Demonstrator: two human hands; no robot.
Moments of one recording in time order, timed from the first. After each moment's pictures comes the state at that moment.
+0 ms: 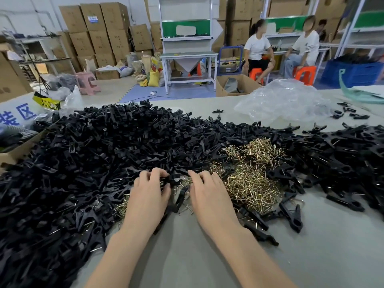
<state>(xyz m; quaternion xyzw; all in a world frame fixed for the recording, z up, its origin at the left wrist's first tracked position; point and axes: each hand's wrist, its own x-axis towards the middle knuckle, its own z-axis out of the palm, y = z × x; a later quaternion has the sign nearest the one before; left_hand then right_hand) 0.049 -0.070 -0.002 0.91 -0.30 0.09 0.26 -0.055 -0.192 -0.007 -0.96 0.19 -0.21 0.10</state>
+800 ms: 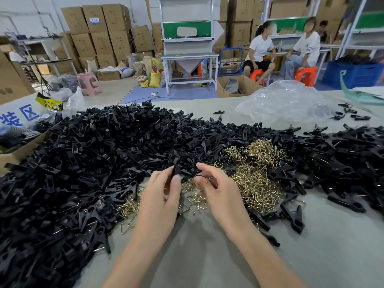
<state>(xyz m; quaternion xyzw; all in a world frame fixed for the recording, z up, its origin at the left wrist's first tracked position) 0.007 -0.070 0.018 0.79 -0.33 0.06 0.52 -0.070 -0.199 0.009 -0.78 0.18 -0.30 0.52</state>
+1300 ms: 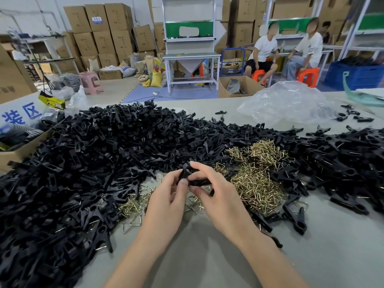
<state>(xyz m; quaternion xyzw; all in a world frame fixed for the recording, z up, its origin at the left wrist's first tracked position) 0.001 -0.071 0.016 0.75 -0.32 -0.05 0.58 -0.077 -0.196 0.011 -0.85 0.10 -0.30 0.41</state>
